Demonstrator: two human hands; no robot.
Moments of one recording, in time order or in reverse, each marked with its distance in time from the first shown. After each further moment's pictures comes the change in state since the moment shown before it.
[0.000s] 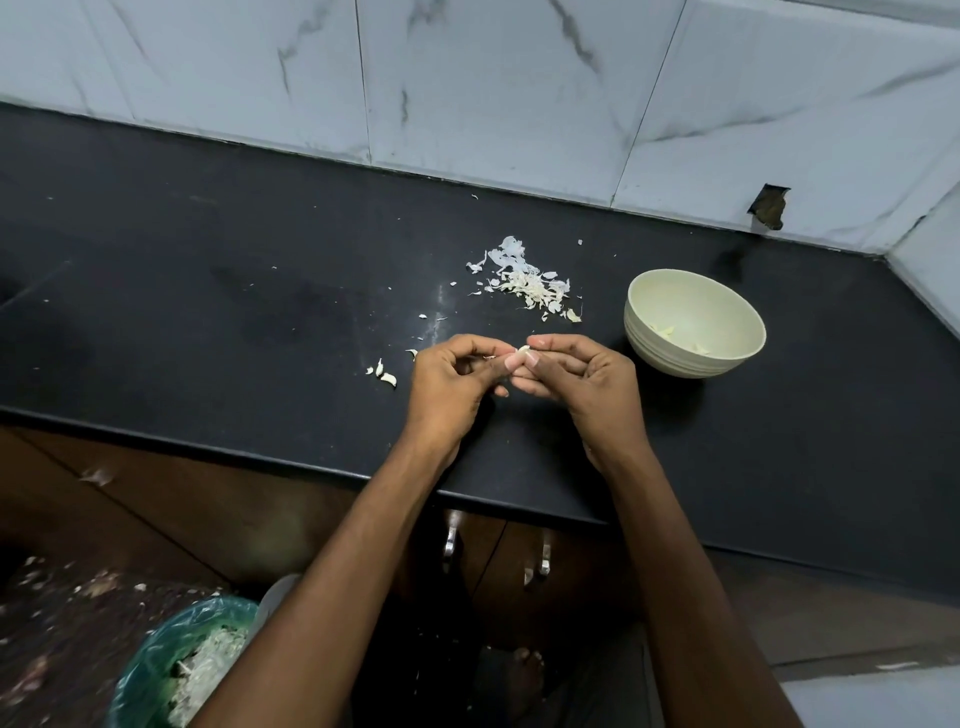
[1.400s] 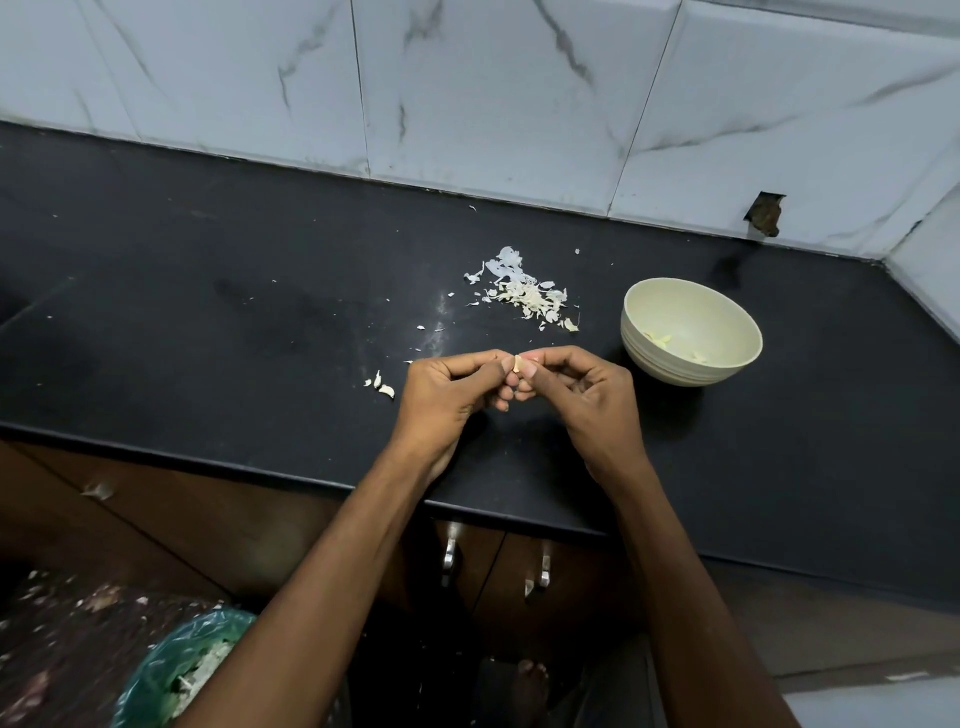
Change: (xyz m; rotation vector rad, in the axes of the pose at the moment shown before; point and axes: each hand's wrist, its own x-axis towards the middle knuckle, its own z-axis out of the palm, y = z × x) left_hand -0.005 0.013 0.000 -0.150 -0.112 -0.083; right_hand -0.004 -0.004 0.001 -0.104 -0.051 -0.162
